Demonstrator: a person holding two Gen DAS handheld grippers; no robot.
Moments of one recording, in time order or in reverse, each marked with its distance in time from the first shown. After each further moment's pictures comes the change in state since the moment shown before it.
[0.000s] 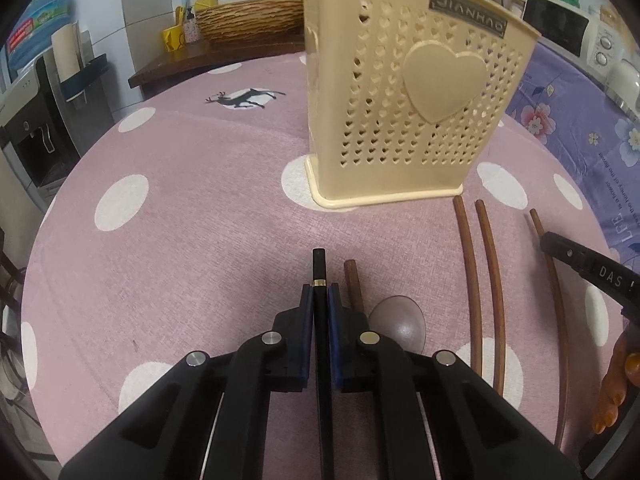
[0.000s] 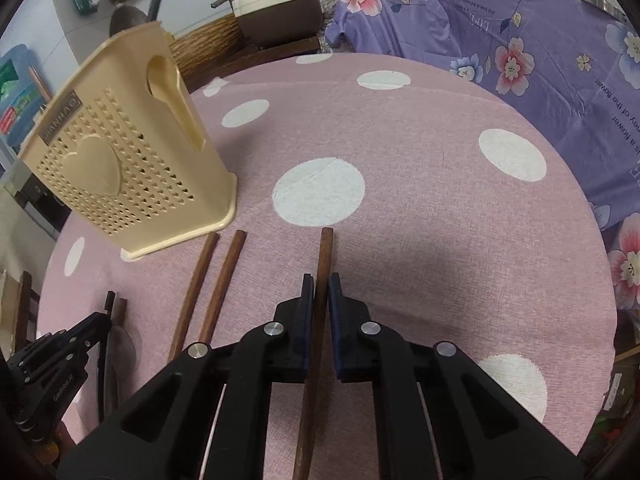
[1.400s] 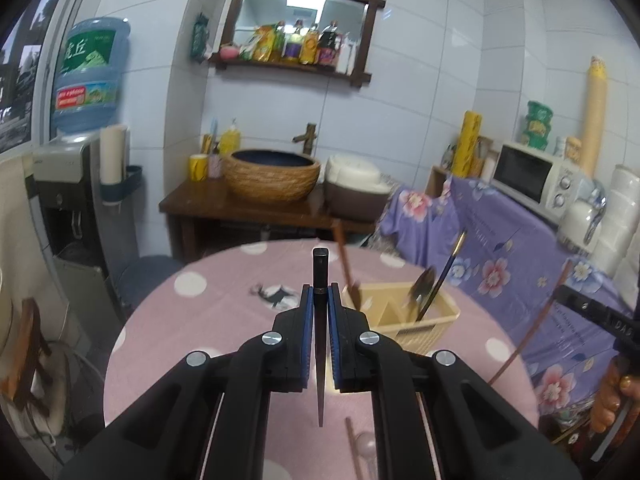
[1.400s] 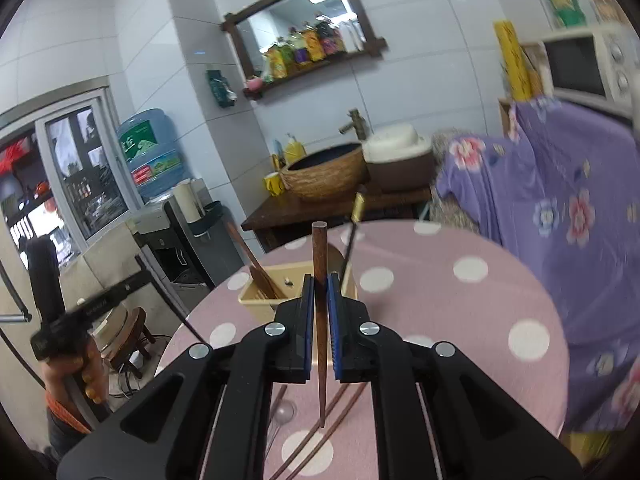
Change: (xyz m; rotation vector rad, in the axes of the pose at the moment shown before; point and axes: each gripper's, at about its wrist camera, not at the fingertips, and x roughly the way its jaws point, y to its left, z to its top) left arm -0.188 0.058 0.087 -0.084 -0.490 -0.108; right arm -0.198 0.036 0.077 -0.211 -0.387 0.378
